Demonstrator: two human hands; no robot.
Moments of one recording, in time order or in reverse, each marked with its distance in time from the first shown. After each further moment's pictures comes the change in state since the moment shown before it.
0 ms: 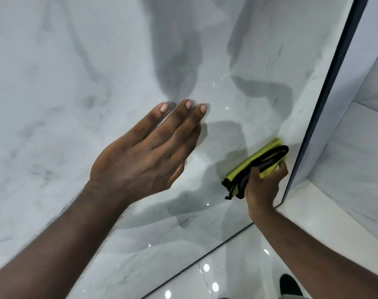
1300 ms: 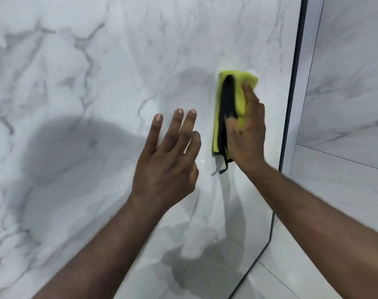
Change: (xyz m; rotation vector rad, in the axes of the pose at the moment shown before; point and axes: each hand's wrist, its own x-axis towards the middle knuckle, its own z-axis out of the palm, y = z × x) left_hand -0.106 -0.060 -0.048 -0.248 0.199 -0.391; right_hand -0.138 -0.209 0.061 -0.104 0.113 -0.885
